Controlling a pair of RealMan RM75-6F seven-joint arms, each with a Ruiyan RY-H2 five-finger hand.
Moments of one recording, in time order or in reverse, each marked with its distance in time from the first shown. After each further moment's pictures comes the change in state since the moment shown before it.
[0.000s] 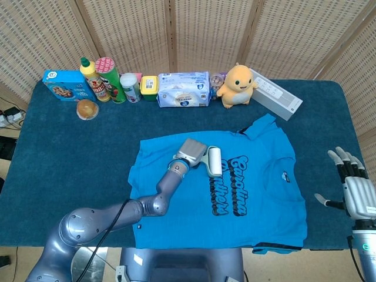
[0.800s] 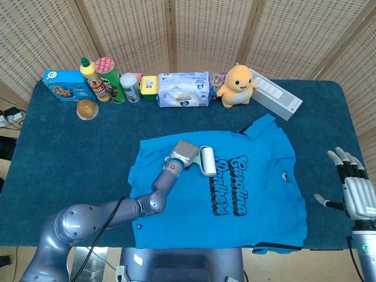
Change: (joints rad) left arm -0.023 0.078 0.092 -0.085 -0.251 0.018 0.179; right arm -0.003 0.000 -0.002 -0.008 -0.005 0.007 -0.007
